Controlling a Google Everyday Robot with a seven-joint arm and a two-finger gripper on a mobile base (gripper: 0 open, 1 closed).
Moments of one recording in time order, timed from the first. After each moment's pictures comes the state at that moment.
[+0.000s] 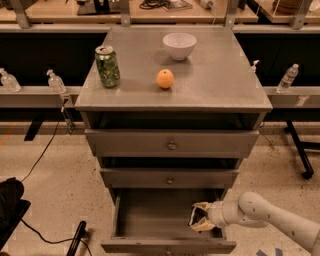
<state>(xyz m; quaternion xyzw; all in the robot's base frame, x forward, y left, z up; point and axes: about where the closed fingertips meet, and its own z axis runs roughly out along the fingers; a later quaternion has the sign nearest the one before) 0.507 -0.172 0.302 -0.57 0.72 0.23 0.32</state>
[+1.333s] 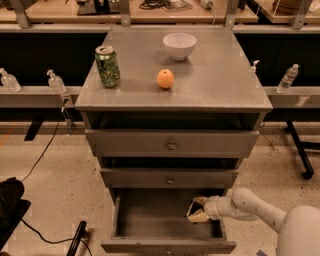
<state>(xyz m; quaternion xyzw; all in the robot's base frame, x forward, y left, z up) 0.564 -0.170 0.243 -0.51 0.76 0.25 0.32</state>
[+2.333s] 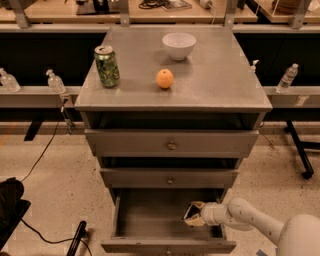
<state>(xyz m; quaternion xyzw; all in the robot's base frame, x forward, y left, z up) 0.563 -0.161 0.207 -0.49 0.77 0.23 0.34</state>
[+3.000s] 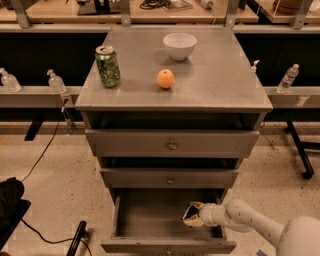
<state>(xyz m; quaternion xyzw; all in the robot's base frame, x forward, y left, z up) 0.563 -0.160 0.204 -0.49 0.76 0.22 0.35</state>
